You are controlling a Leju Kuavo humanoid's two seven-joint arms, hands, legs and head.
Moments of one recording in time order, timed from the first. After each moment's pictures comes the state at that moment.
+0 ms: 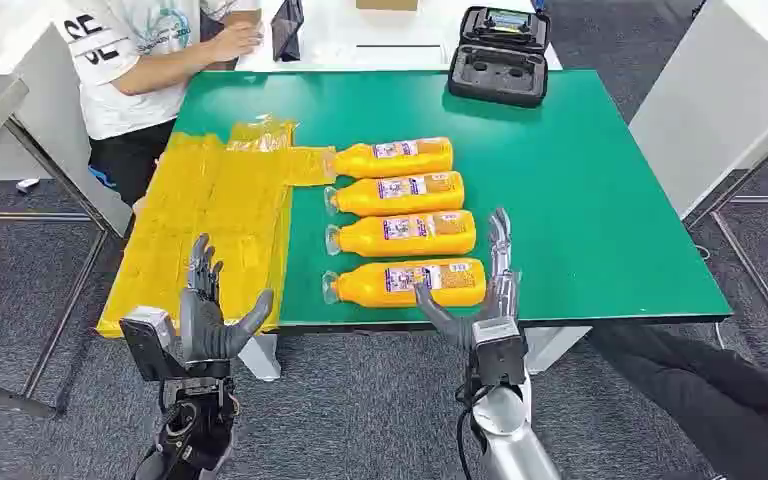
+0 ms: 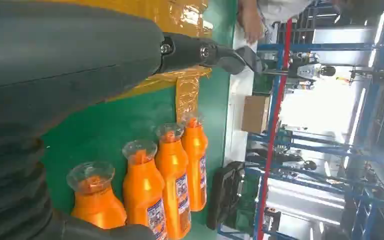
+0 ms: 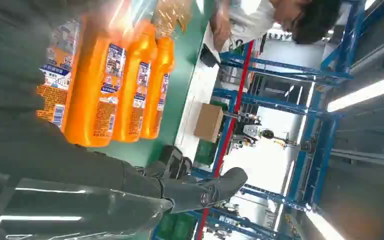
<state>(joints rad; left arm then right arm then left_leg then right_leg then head) -0.12 -0.11 -0.30 -1.30 -0.01 0.41 -0.55 -0.12 0.13 0.28 -1.36 0.09 -0.41 -0.70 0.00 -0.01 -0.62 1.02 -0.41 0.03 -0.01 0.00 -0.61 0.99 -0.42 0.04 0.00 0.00</state>
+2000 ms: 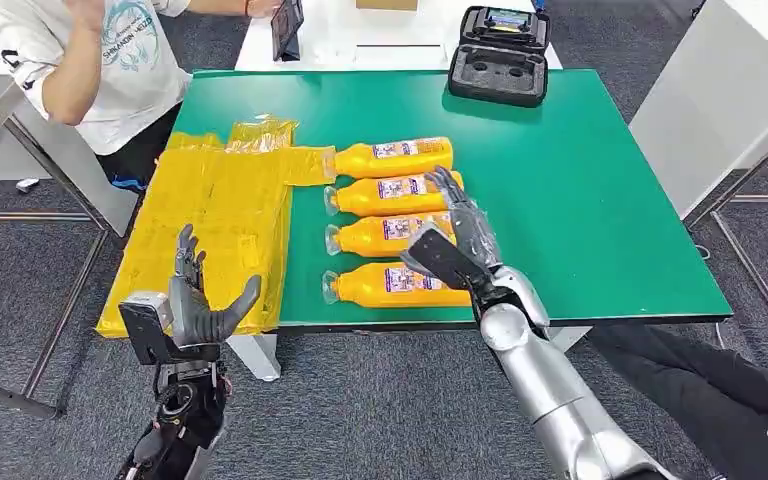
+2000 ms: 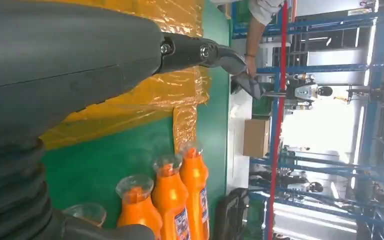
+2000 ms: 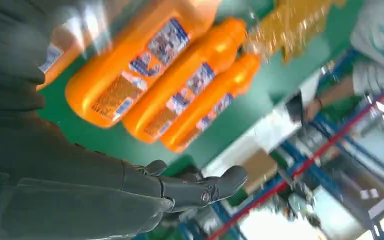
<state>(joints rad) -0.20 -0.10 -0.25 -1.19 -0.04 0.45 -0.59 -0.51 -0.01 0.38 -1.07 0.41 -0.11 -0.27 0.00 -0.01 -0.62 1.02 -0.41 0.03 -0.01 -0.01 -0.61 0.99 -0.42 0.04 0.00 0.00</state>
